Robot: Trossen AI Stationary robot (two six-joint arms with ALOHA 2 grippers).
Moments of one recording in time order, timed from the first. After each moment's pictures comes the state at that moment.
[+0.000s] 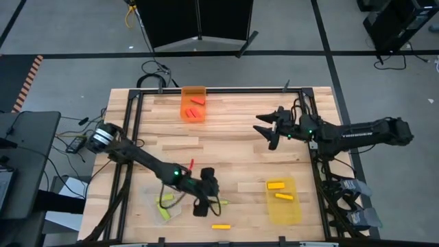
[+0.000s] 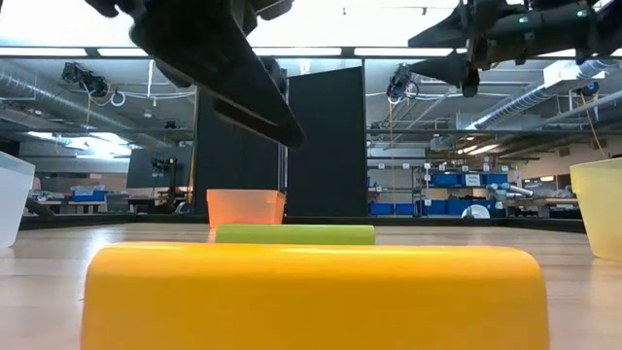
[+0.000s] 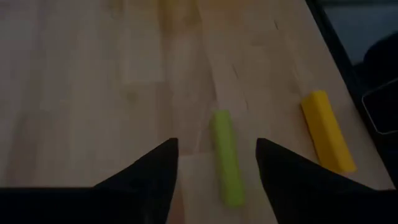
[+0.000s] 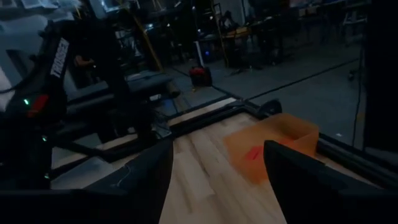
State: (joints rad) left arm -0.44 1.77 1.08 -0.08 -0.14 -0.27; right arm -0.10 0.85 0.40 0.42 0.21 0.27
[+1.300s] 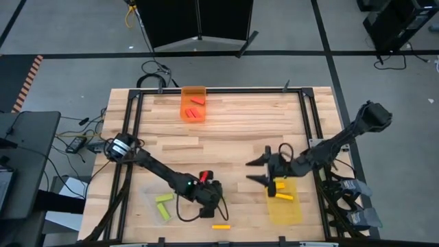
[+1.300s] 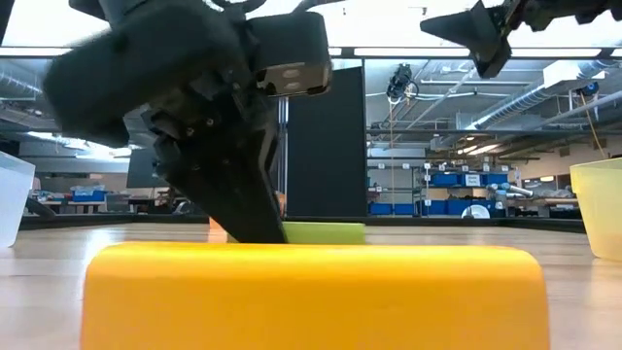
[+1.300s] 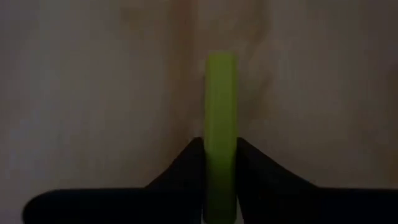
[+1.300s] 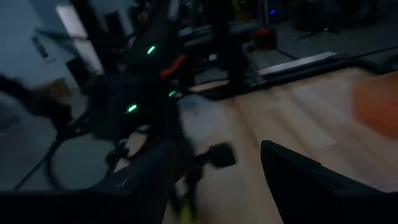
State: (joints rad) left arm -0.46 2.01 1.27 -0.31 -0.24 -0.43; right arm 0.51 1.21 0.49 0.57 0.53 0.36
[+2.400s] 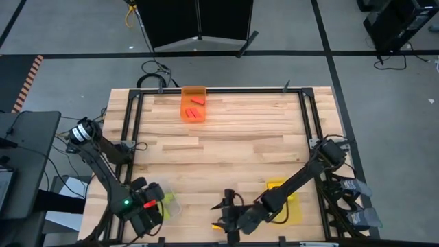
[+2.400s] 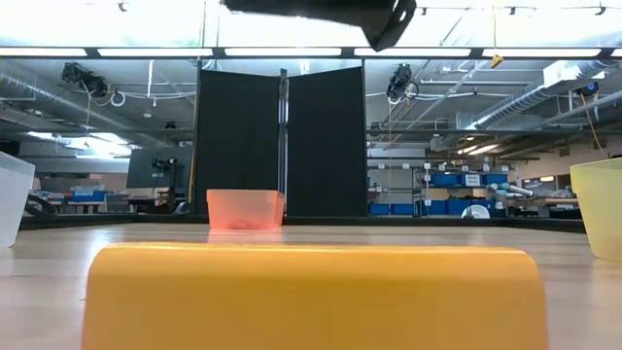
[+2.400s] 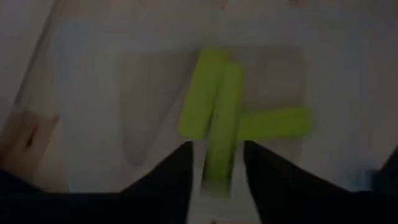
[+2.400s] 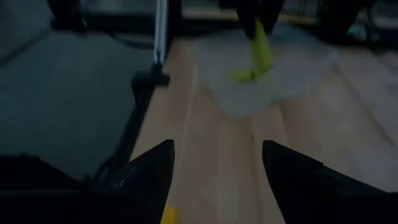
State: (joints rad) left arm -0.96 1.58 1.14 -1.09 -0.23 -1.47; right arm 0.64 2.04 1.32 0.21 0.50 0.28
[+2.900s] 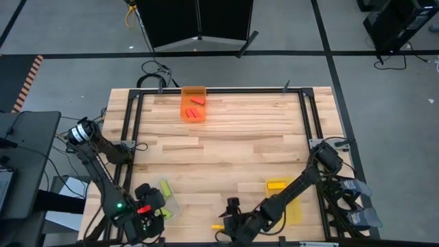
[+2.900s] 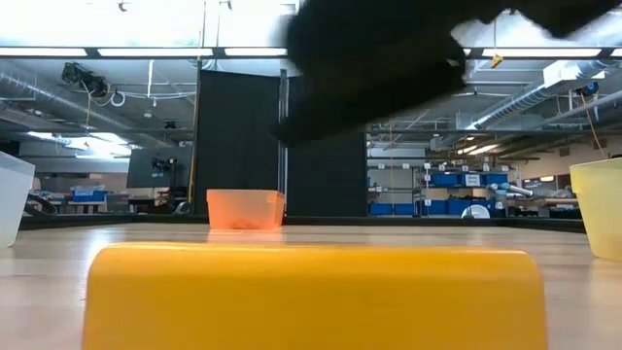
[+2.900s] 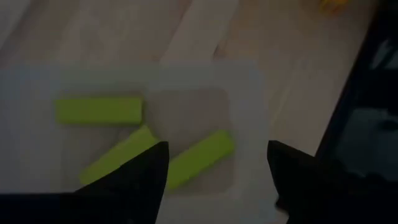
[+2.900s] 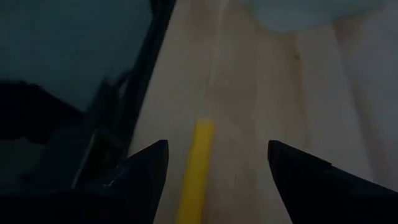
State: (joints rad) left arm -1.02 1.58 1.17 -0.95 -0.39 -1.49; right arm 0.68 2.13 1.43 -0.08 0.39 0.40
